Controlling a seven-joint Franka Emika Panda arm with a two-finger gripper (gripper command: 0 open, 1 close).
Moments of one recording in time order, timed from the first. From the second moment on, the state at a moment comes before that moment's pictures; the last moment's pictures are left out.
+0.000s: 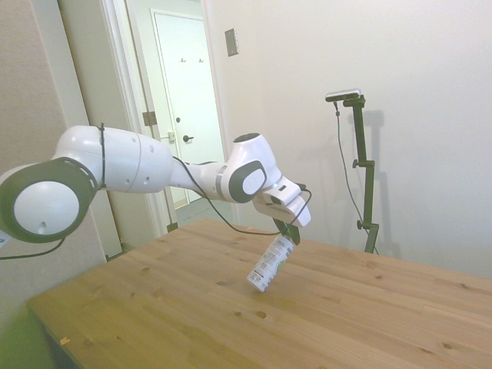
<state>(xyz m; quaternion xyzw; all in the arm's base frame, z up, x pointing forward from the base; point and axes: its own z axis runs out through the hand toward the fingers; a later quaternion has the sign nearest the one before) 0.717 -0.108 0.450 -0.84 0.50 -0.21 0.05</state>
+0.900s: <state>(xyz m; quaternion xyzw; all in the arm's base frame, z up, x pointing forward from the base) 0.618 0.031 0.493 -0.79 0.44 -0.43 0.04</state>
